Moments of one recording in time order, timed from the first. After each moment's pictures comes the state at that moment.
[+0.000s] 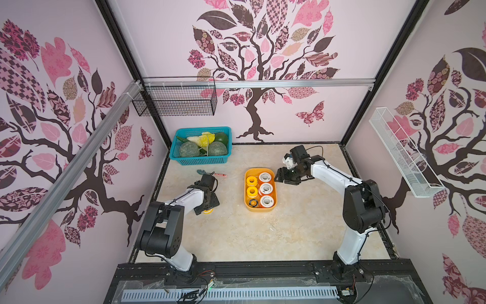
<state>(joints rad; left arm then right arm) -0.19 1.59 0.84 -0.56 -0.17 -0.62 0.33 1.84 1.44 -0.72 -0.37 0.37</state>
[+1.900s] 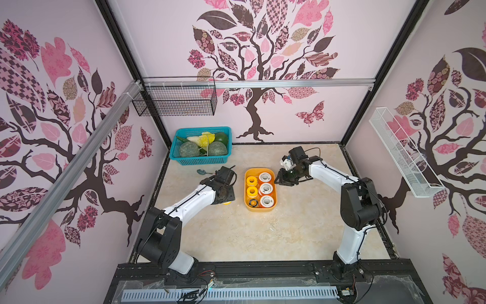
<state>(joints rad) -0.50 1.53 1.06 -0.68 -0.13 -0.60 0.33 1.89 1.44 -0.70 -0.46 0.39</state>
